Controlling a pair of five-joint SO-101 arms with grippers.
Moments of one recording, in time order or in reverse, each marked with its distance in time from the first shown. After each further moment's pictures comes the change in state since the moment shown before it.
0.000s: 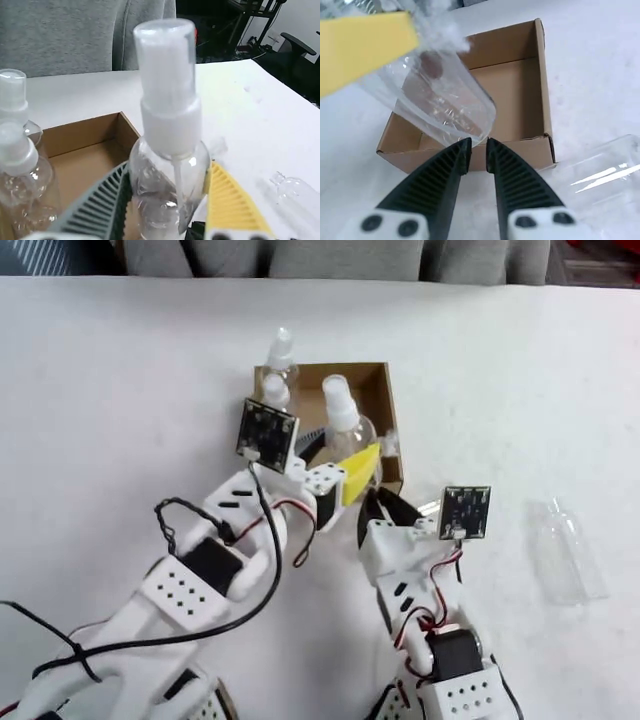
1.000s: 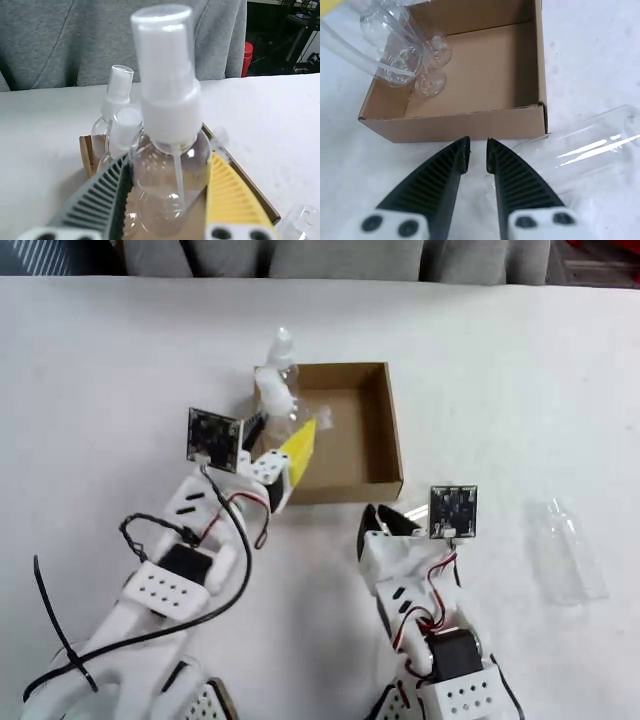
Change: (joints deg) left arm -15.0 -0.2 12.9 -18.5 -6.4; right arm -0.3 -0.1 -0.4 7.8 2.7
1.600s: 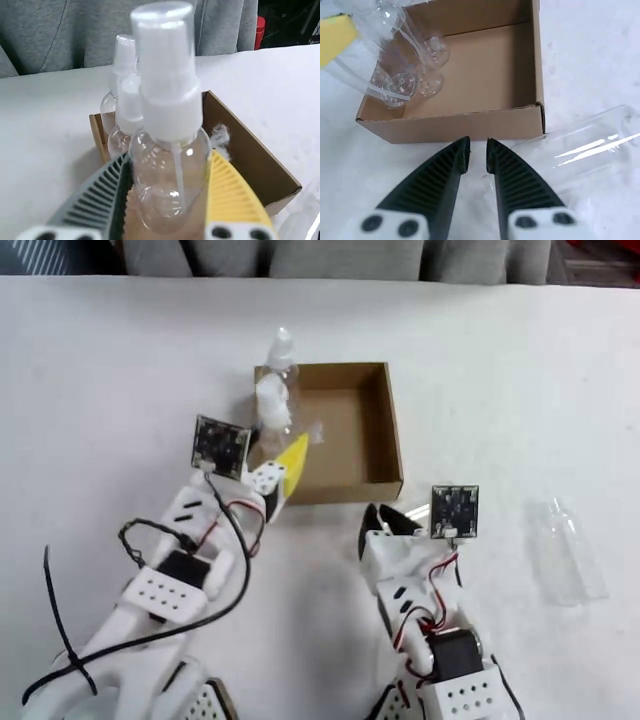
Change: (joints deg) left arm -1.1 0.0 3.8 0.0 -3.8; right arm 0.4 0.0 0.0 0.1 0.1
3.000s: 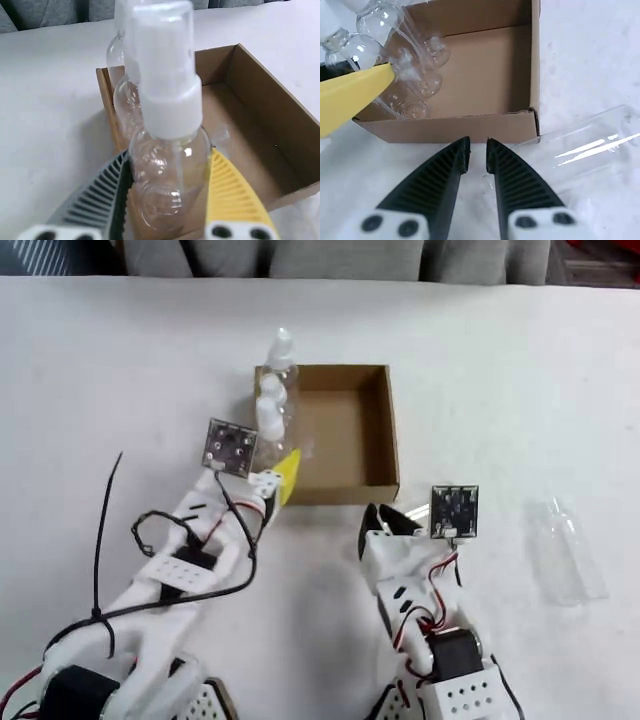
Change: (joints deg) left arm -2.6 17.8 0.8 -12.0 -1.7; right arm 0.0 0.0 0.0 0.0 0.0
